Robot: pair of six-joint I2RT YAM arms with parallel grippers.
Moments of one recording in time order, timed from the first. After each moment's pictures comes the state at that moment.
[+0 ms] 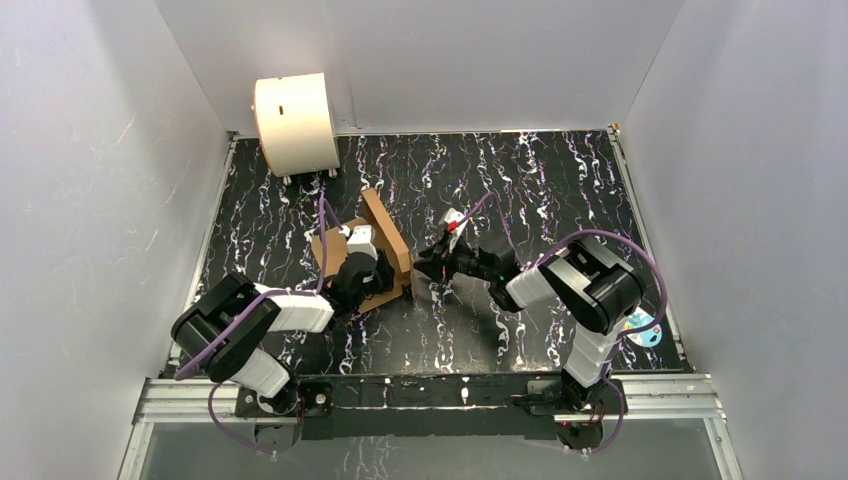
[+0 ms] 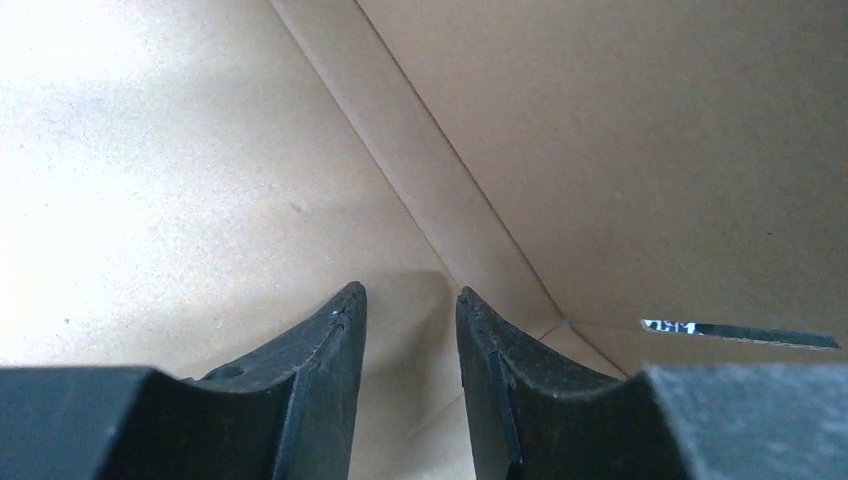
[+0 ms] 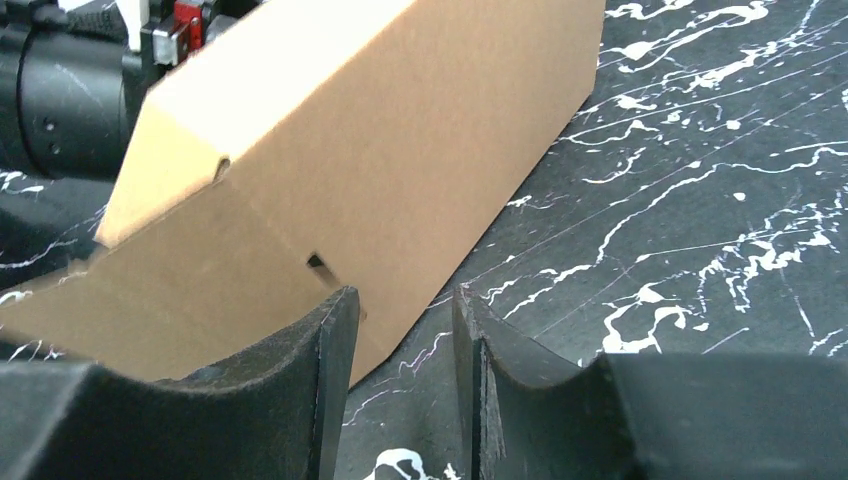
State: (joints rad) left arm -0.72 1.51 0.41 0.54 -0.31 -0.53; right arm 0.68 1.80 0.56 1.08 -0.52 0.11
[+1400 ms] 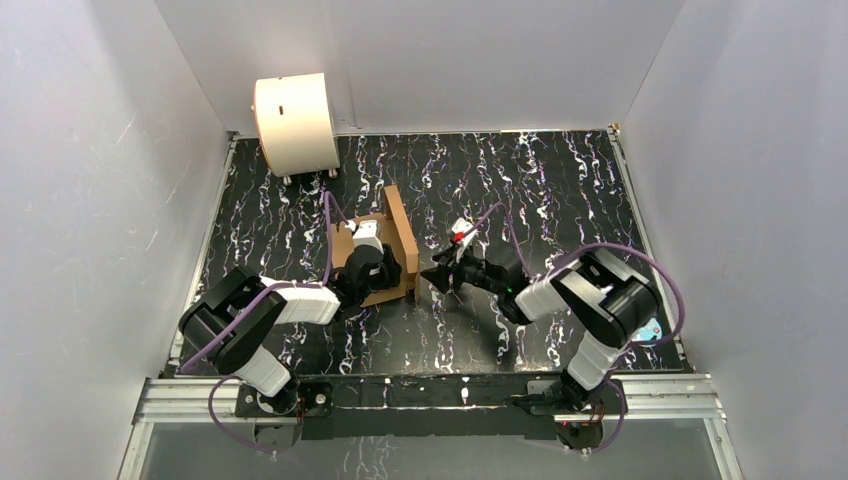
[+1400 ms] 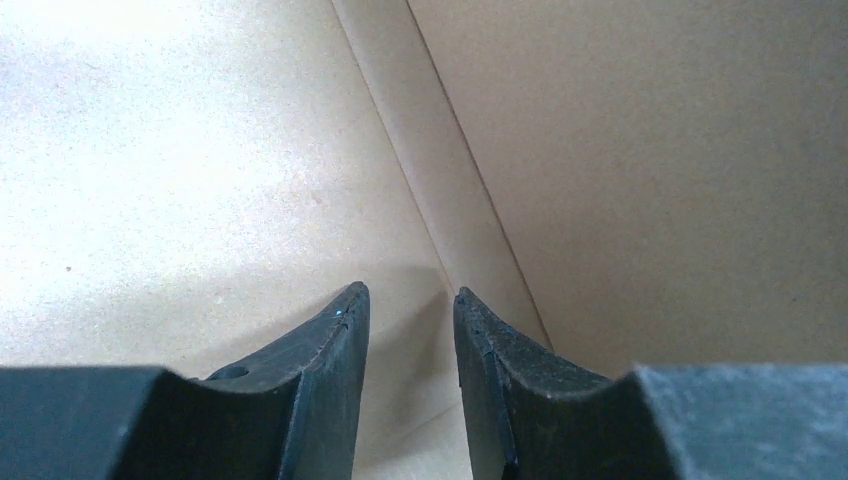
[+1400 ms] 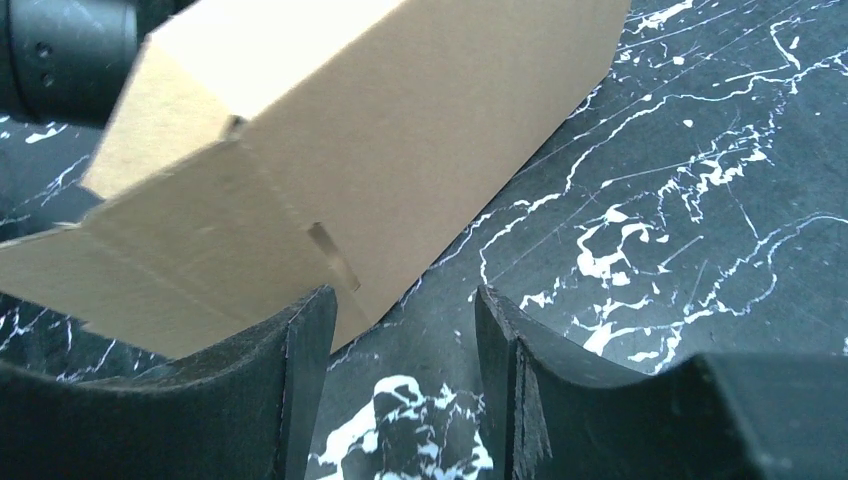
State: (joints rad) left arm -0.71 1.56 0.49 0.49 -0.26 -0.60; right arm 0.71 1.72 0.45 1.08 -0.36 0.09
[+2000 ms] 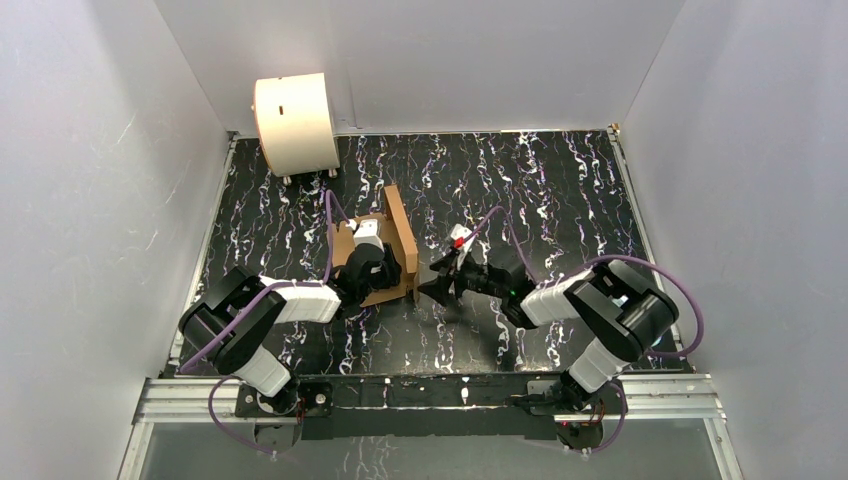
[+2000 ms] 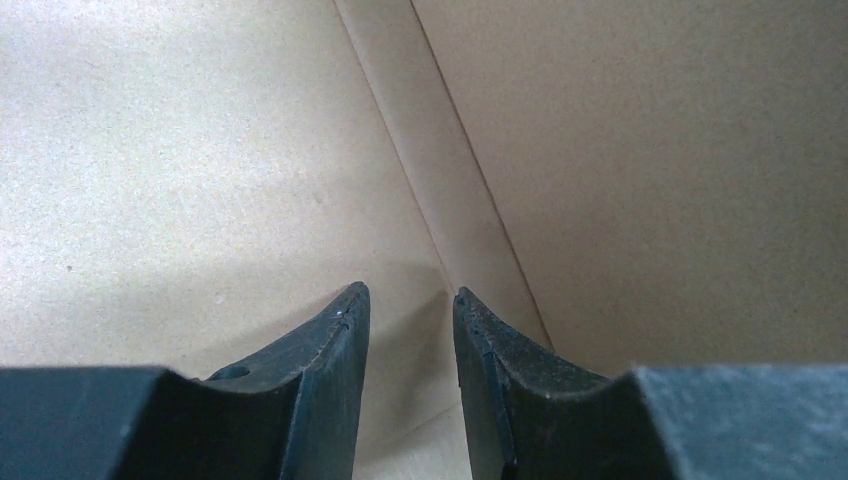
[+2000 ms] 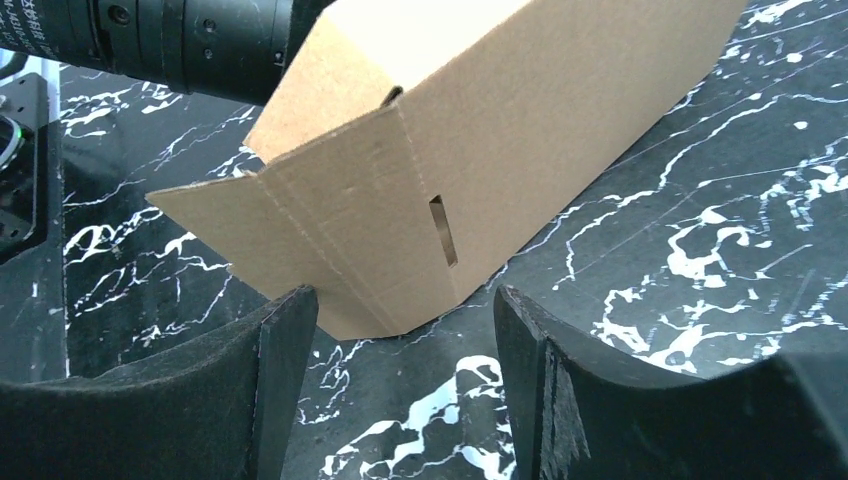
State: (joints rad) left arm -0.71 1.56 0.50 0.45 -0.26 -0.60; right arm 0.73 1.59 0.41 0.97 -0.47 0.10
